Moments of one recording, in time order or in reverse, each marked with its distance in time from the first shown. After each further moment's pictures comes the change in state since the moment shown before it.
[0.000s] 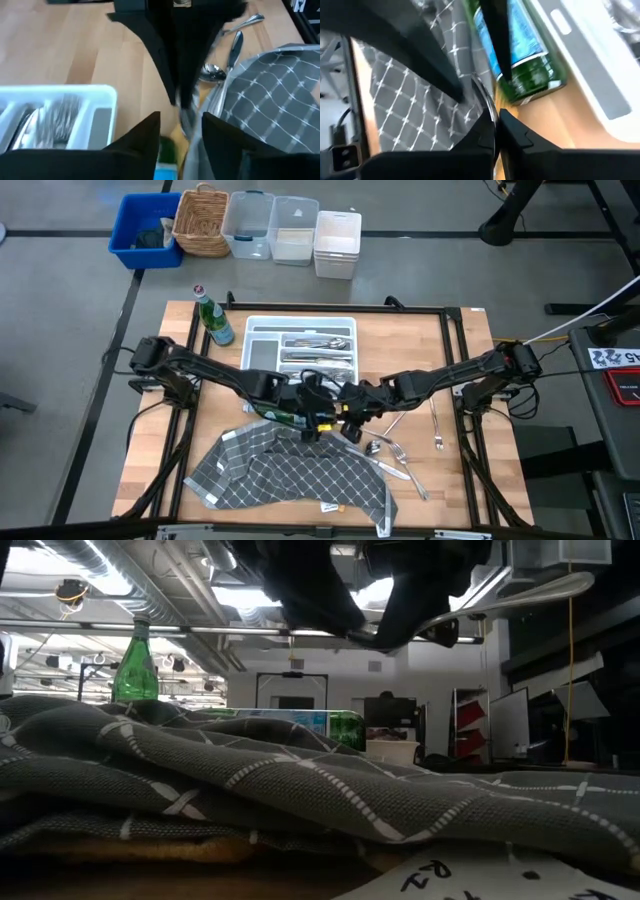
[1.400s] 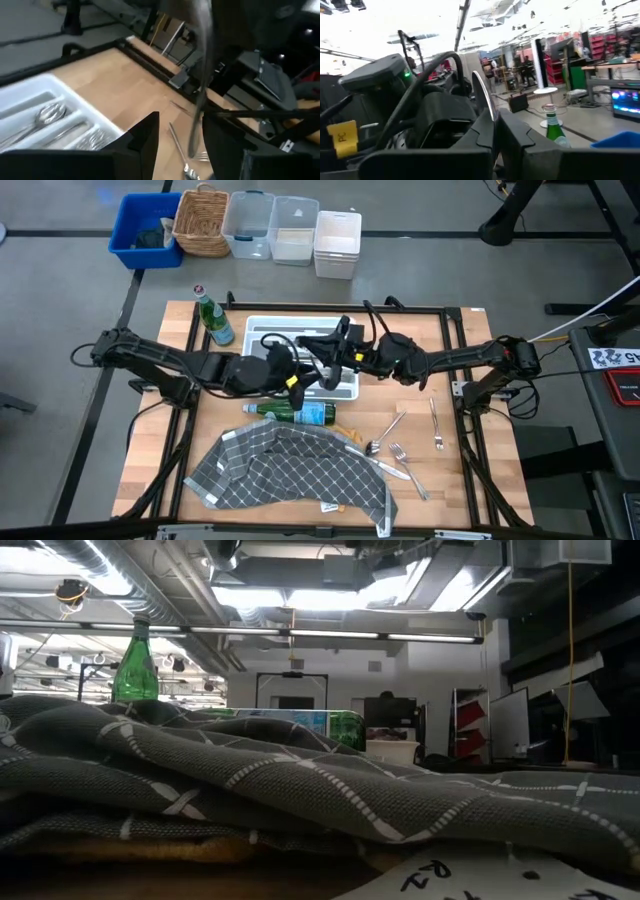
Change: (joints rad) left arm -0.036 -0.370 -0.046 0.034 -0.400 -0.541; right arm -0.177 -0.017 0.001 1.195 0.164 -0.470
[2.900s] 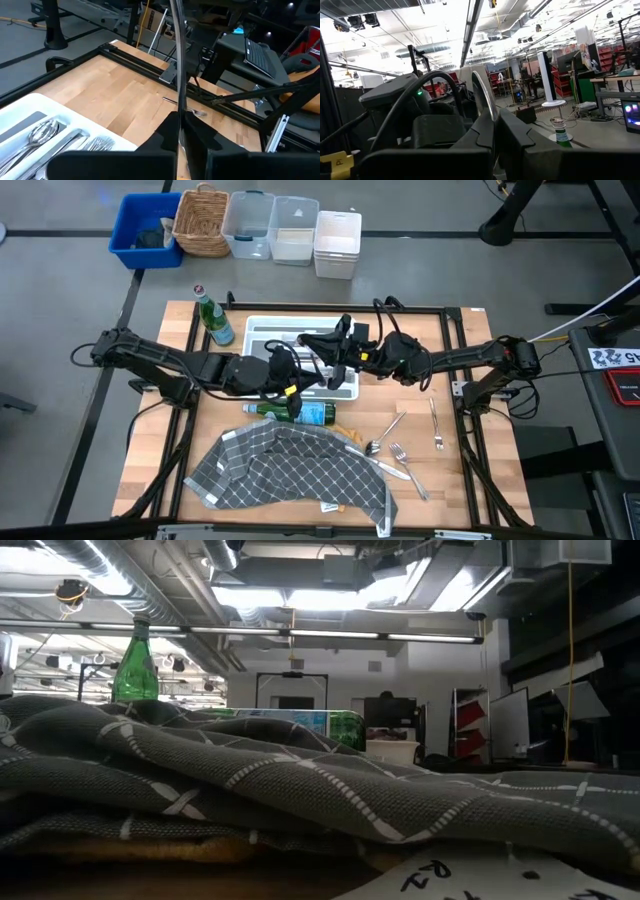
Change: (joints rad) left arm -0.002 0.001 0.000 0.028 0.073 0.174; right arm 0.000 0.000 0.000 0.080 -0.011 -0.004
